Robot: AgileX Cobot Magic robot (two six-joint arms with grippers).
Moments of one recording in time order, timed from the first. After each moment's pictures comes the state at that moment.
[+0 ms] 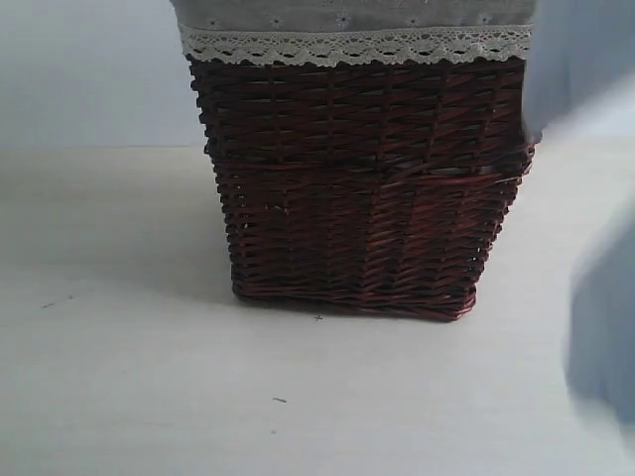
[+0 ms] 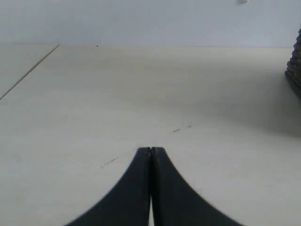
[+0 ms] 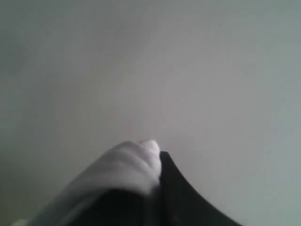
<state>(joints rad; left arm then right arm) 0.04 0.01 0.00 0.08 0.37 -0.06 0.17 1.02 -1.92 0.71 0.89 -0.94</state>
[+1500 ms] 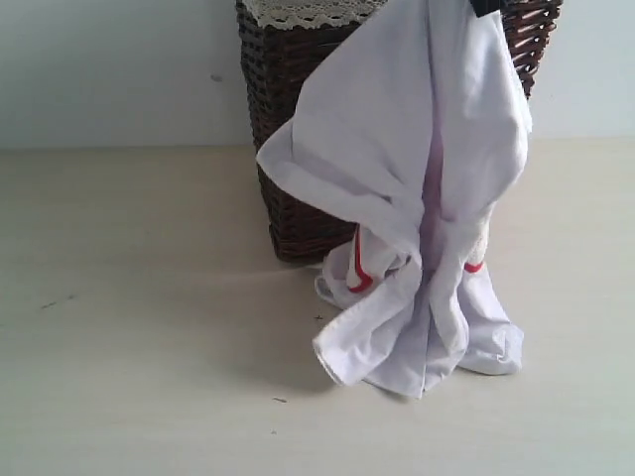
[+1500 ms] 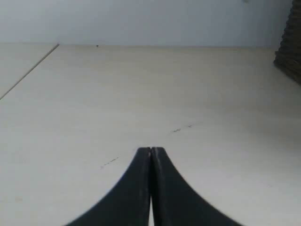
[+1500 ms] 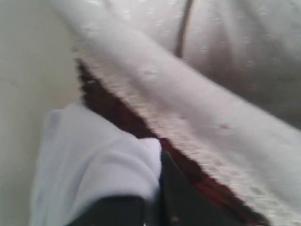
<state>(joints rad) 0.04 0.01 0.00 0.08 0.37 -0.06 0.17 1.54 -1.47 0.76 0.88 -1.16</state>
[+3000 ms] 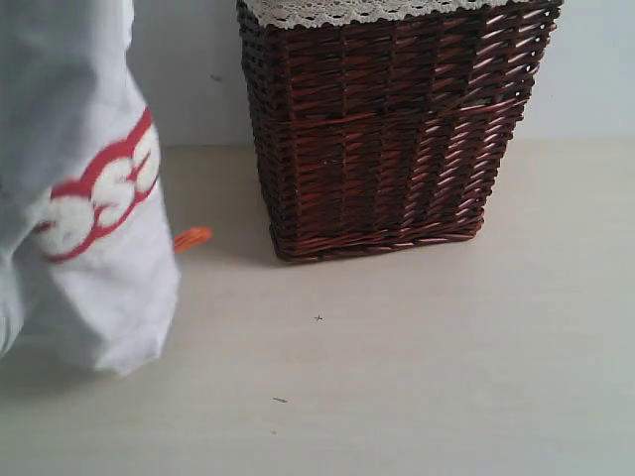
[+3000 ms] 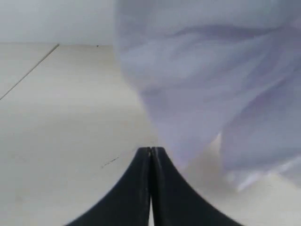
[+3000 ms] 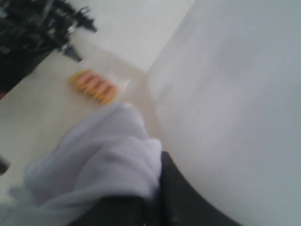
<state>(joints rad) 0.04 0.01 0.00 0.08 0.37 -0.06 0.65 1.64 -1.67 1.28 0.84 -1.84</state>
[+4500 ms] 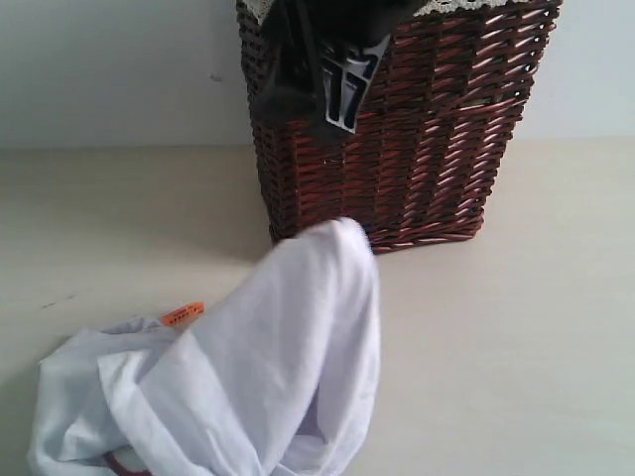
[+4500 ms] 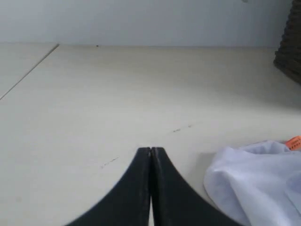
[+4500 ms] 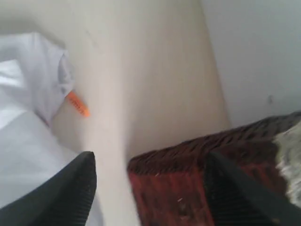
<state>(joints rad) 0.04 0.01 0.00 0.08 0.37 -0.06 0.65 1.61 -1.54 0.28 0.86 -1.05</state>
